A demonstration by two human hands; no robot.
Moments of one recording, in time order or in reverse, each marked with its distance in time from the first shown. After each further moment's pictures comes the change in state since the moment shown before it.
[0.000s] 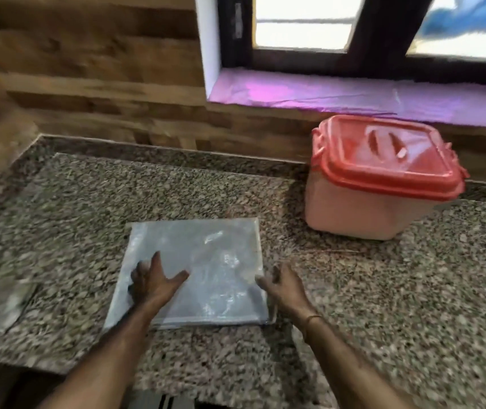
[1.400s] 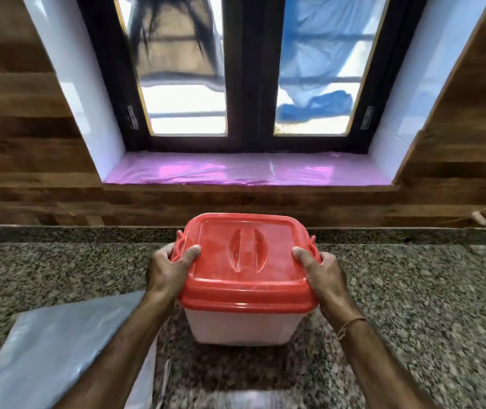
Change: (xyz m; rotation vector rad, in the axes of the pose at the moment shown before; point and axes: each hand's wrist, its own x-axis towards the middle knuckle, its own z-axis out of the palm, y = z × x) left_hand -0.159 0.336 0.002 -0.802 0.030 0.442; right_hand 0.000 0.040 -0.351 0.449 0.468 0.030
